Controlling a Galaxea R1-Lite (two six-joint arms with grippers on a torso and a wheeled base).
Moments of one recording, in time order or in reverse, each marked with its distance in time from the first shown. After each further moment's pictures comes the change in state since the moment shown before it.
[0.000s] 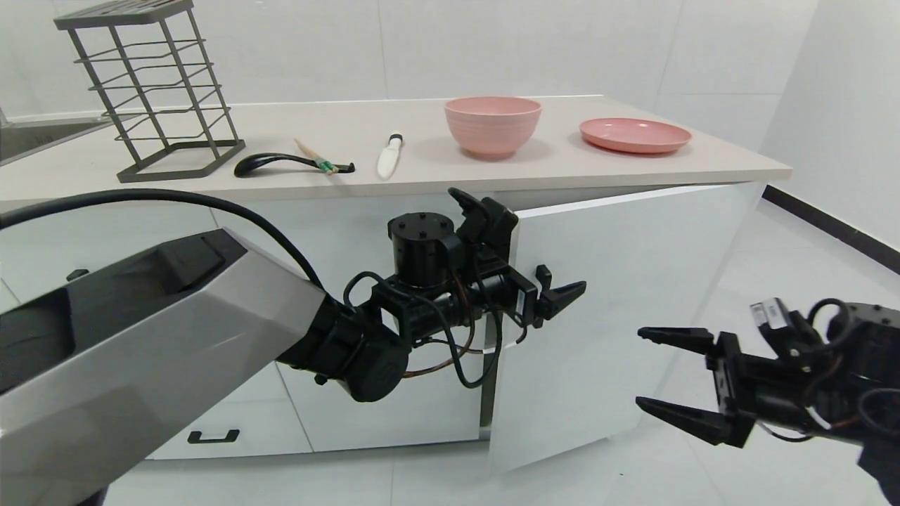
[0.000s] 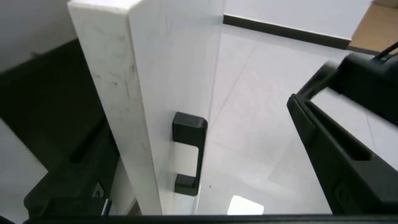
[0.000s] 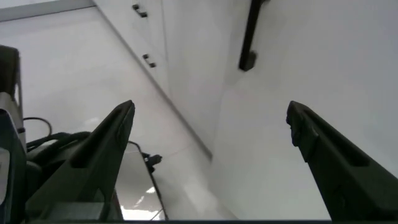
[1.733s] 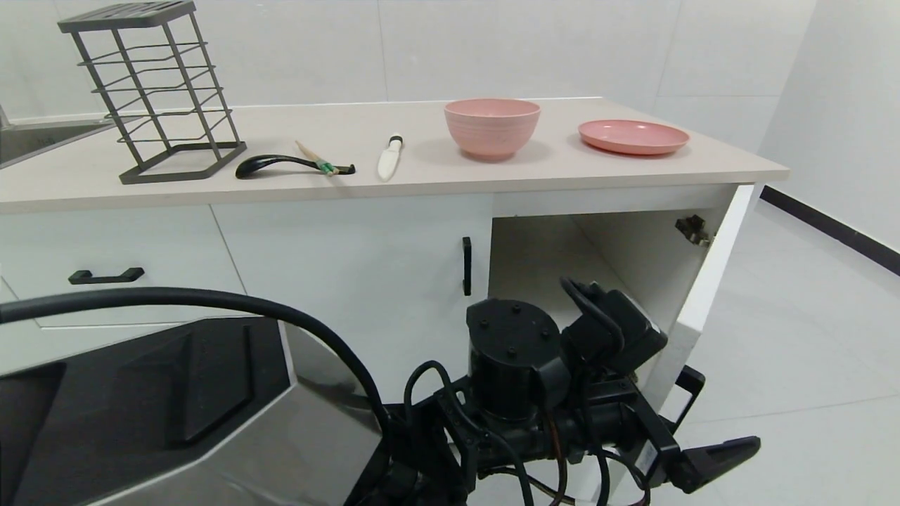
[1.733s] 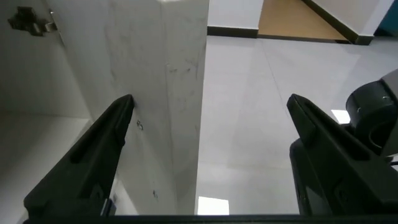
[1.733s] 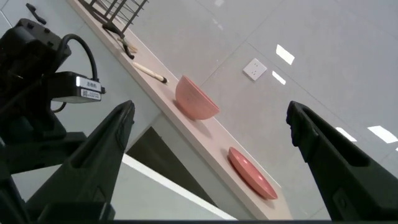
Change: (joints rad) left arm -0.313 -0.020 0.151 -0.161 -0.014 0.006; right arm -0.197 -0.904 -0.028 0.012 -0.099 -0.014
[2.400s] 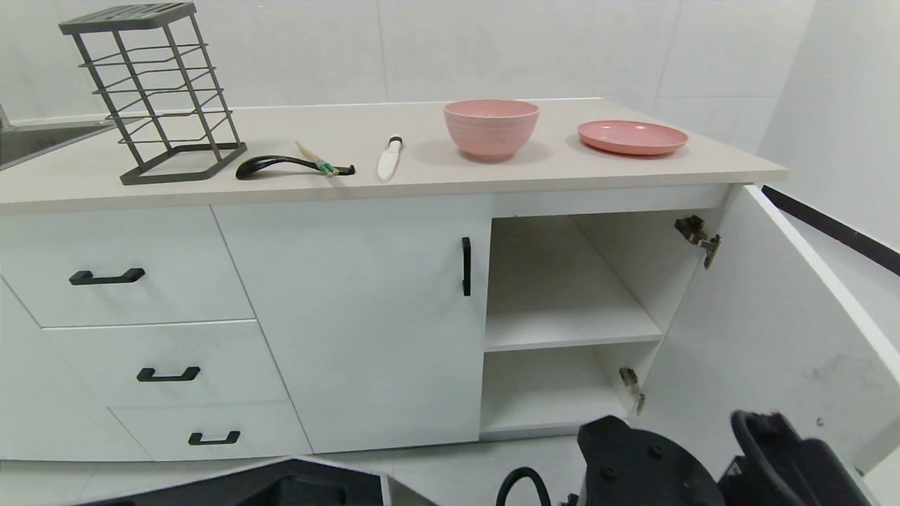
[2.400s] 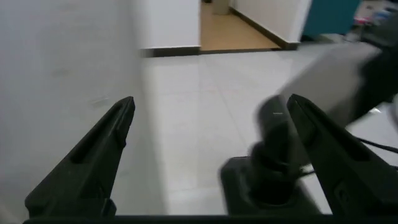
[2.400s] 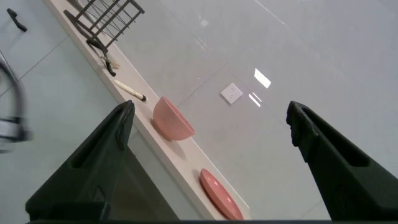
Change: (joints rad) left arm -0.198 0.097 -0.086 -0.107 -0.018 -0.024; right arm -0.008 -0.061 -0.086 0.003 0.000 -0.003
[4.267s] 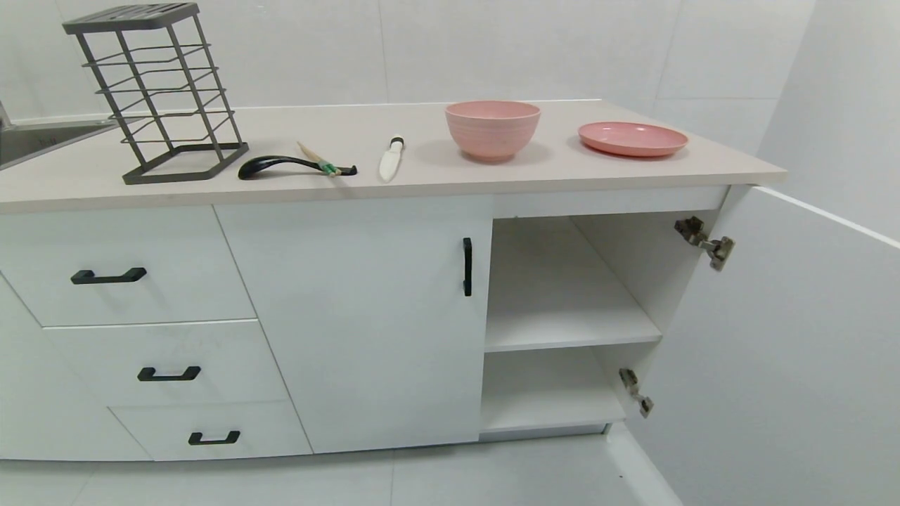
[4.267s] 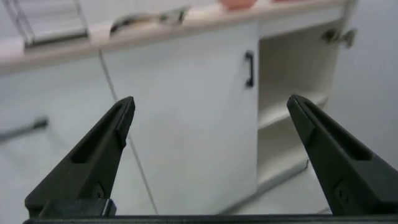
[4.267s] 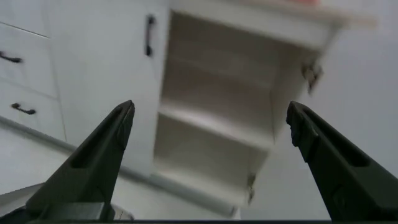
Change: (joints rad) left arm 1.146 -2.100 1.017 0.950 0.102 0.109; right arm 0.181 -0.939 0.296 1.248 -0.549 0.149
